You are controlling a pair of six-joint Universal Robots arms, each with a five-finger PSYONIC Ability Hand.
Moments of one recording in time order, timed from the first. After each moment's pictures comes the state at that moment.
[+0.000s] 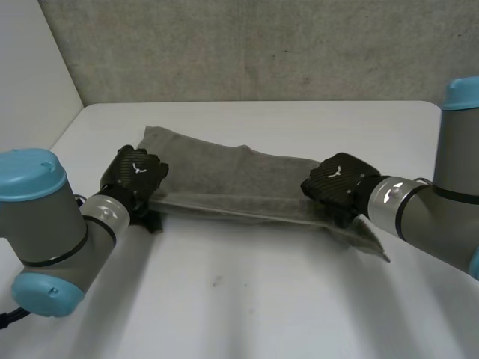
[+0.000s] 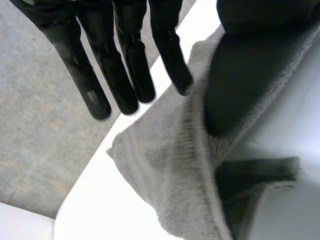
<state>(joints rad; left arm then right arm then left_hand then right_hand) 4.34 -1.94 -1.68 3.43 -1.51 3.82 1.97 -1.19 1.36 0.34 1.28 2.39 0.81 0.81 0.81 0.81 0.63 1.33 1.33 1.34 1.35 1.18</state>
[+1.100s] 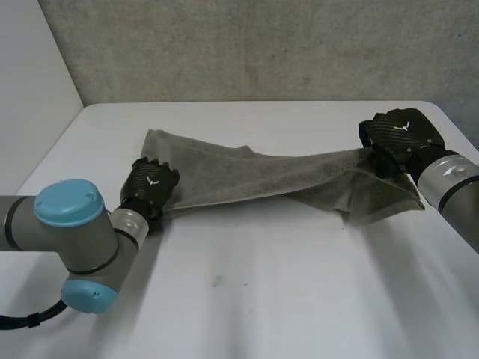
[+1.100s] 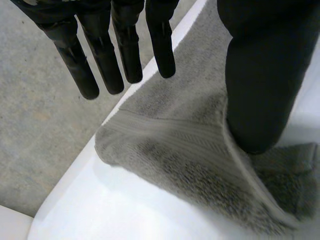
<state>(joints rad) 4.33 -2.18 -1.65 3.67 -1.53 3.75 1.76 -1.30 1.59 -0.16 1.25 2.72 0.53 0.54 0.54 0.54 0.36 1.33 1.33 1.34 1.35 1.18</state>
